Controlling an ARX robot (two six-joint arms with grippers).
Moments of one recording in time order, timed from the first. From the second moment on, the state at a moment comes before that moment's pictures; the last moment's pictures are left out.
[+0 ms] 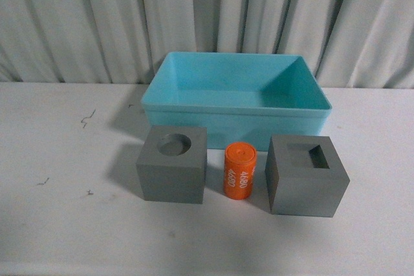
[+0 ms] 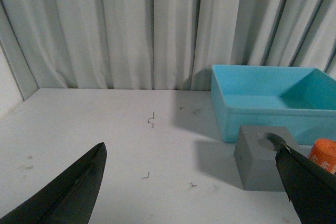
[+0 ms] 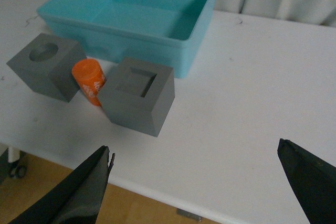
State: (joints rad) left arm 0.00 0.01 0.01 0.00 0.00 -0.01; right arm -0.27 0.87 0.37 0.02 -0.55 -0.26
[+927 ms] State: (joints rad) left arm 0.00 0.01 0.01 0.00 0.00 -0.01; right arm 0.08 1.57 0.51 0.49 -0.08 0.11
